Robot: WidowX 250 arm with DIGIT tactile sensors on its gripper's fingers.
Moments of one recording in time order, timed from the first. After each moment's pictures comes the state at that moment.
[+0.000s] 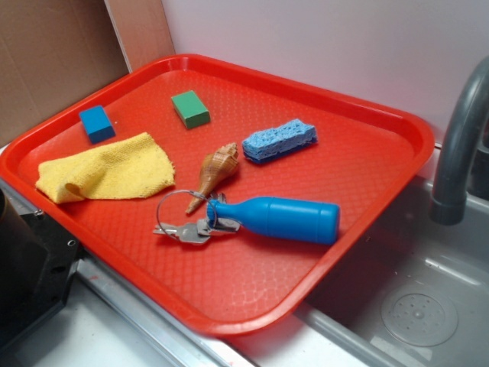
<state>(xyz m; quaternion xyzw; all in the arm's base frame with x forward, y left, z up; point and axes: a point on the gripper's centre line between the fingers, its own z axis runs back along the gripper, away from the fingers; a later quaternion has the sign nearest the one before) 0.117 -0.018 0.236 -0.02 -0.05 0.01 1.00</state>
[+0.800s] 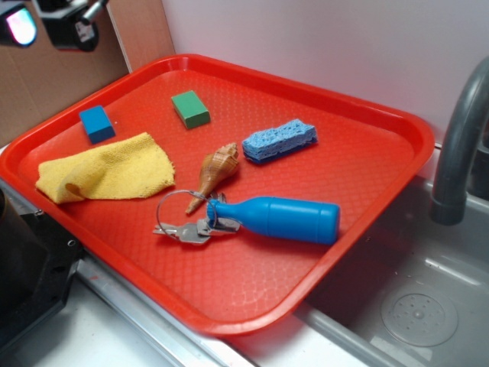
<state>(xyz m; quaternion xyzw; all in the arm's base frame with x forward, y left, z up) 0.159 0.051 0.155 -0.01 -0.06 0.23 0.97</state>
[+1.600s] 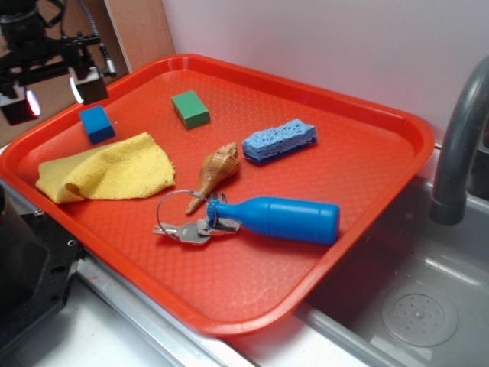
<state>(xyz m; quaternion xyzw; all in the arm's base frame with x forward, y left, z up) 0.174 0.121 0.063 0.05 -0.06 0.55 0.83</state>
